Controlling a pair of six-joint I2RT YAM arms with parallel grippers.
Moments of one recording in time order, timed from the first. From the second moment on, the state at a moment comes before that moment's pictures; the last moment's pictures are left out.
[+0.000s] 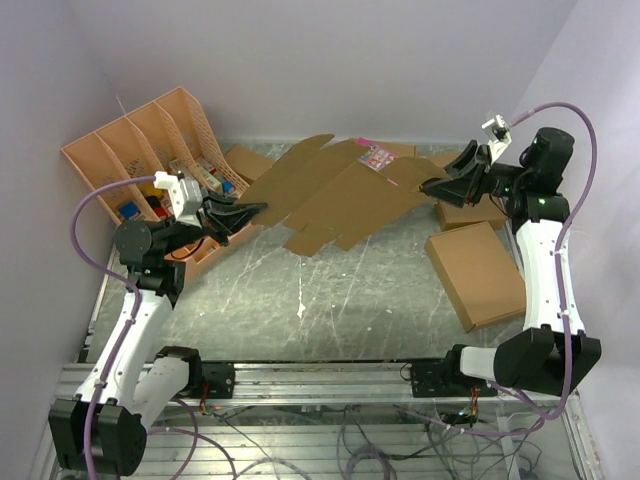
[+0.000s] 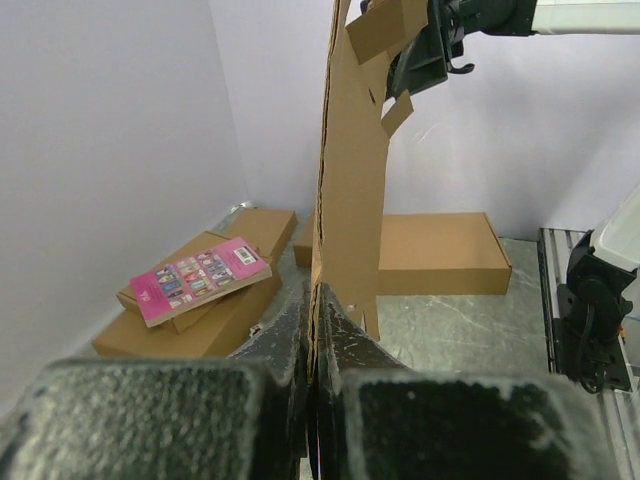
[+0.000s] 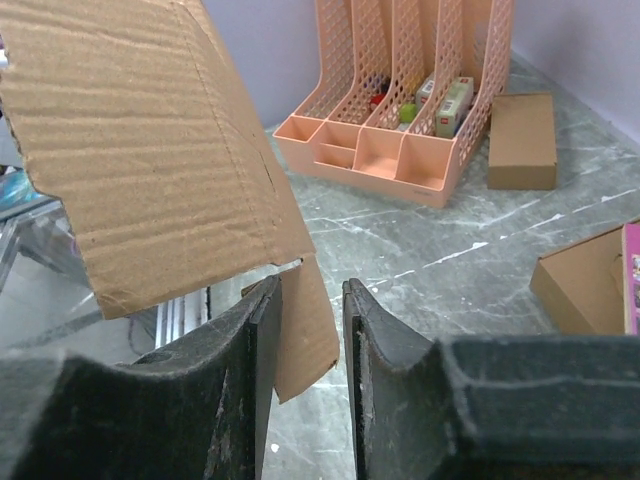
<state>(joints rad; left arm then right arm) -0.12 0.88 0.69 0.77 1.03 -0.39 -0.18 1.28 1.34 -0.29 -1.53 0.00</state>
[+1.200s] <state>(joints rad) -0.12 0.88 0.76 0.57 0.99 -0.23 -0.17 1.26 1.31 -0.45 -1.53 -0.12</state>
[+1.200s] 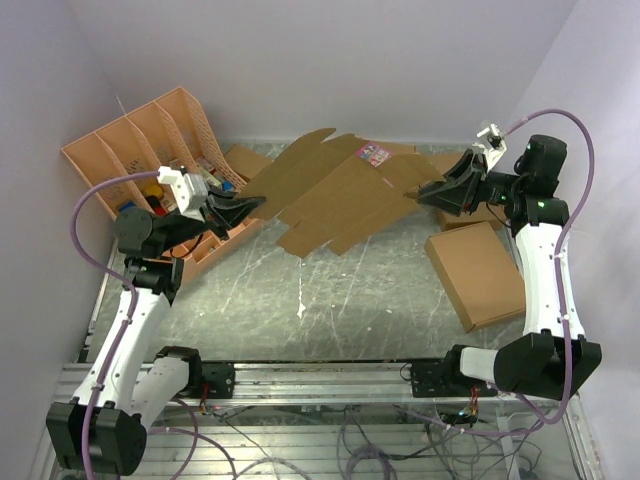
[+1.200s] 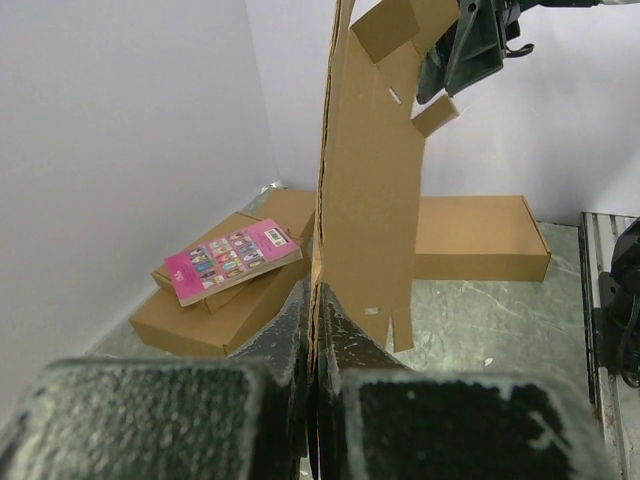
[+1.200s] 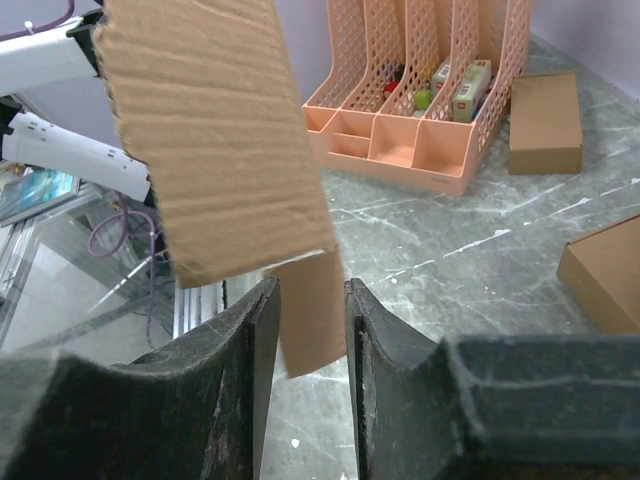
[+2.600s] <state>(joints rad) -0.12 1.06 0.74 1.19 1.13 -0.56 -0.16 1.32 1.25 0.07 -1.53 0.37</state>
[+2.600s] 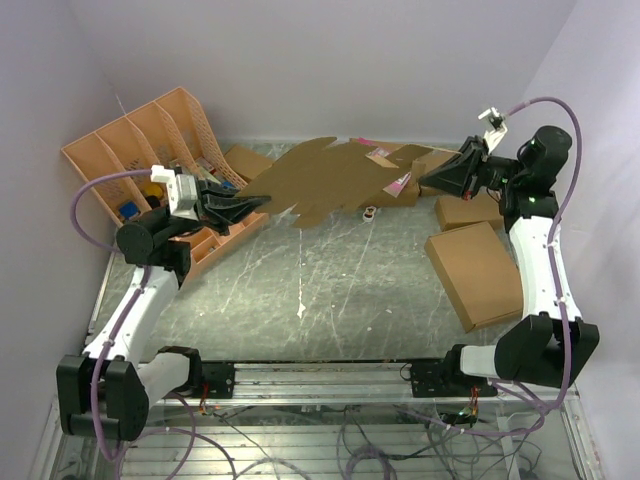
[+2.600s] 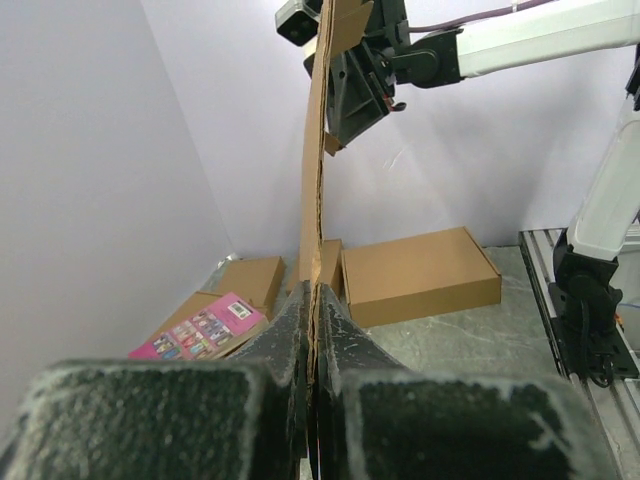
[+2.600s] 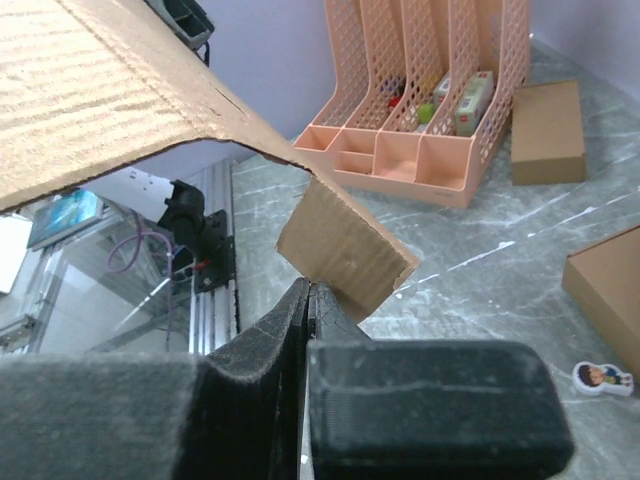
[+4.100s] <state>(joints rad) -0.10 1.04 0.75 1.00 1.15 -0.44 -0.21 1.33 1.35 -0.26 -1.50 0.04</state>
